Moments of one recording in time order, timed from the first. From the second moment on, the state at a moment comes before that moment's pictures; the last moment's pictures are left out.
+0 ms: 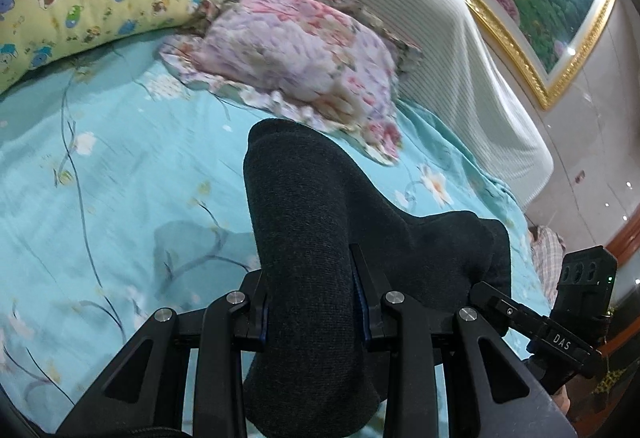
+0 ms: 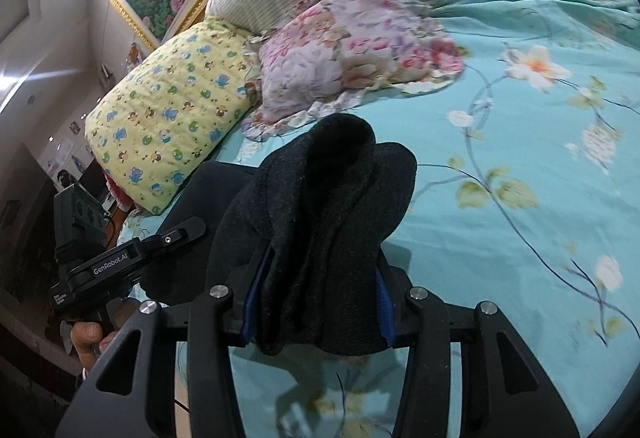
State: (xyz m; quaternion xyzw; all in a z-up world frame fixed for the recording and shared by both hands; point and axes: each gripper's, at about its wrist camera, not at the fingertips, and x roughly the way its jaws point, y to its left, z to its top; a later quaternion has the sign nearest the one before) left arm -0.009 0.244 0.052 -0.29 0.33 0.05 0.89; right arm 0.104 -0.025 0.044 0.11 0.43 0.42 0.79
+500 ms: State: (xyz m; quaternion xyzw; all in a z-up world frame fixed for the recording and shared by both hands) left arm 0.019 0.291 0.029 -0.30 0.35 0.10 0.88; right arm 0.151 0.043 0.025 0.09 0.45 0.45 0.77
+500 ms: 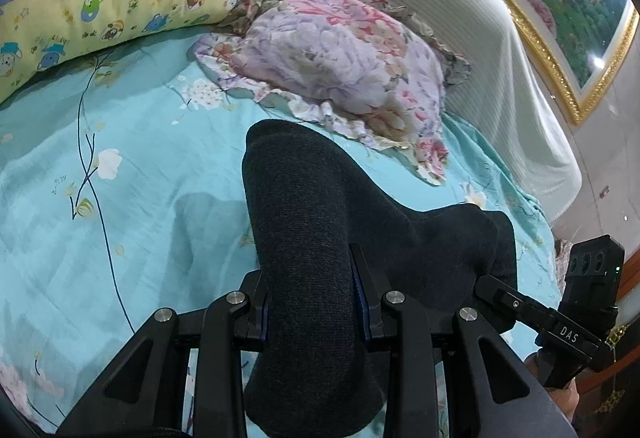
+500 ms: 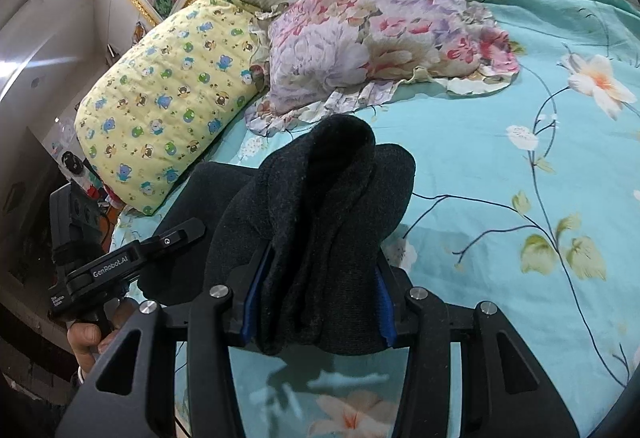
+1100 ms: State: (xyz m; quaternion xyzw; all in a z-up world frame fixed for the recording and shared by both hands) left arm 0.021 0.293 0.002 -0.29 0.38 0.11 0.87; right arm 0.170 0.044 -0.009 0.10 0.49 0.44 0.75
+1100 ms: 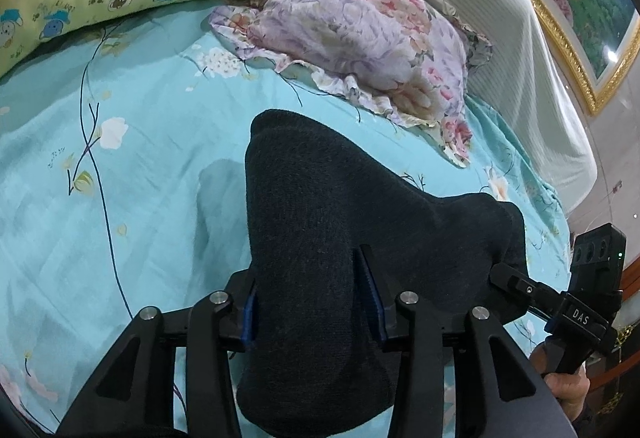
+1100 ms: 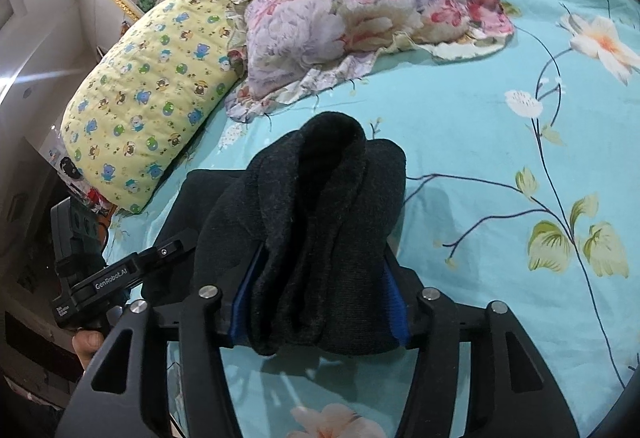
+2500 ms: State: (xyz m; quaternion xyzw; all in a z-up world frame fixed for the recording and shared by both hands) left arm -0.048 0.261 0.013 -0.23 0.37 0.15 0.89; right arm 0.103 0.022 0.024 0.02 0.40 0.43 0.81
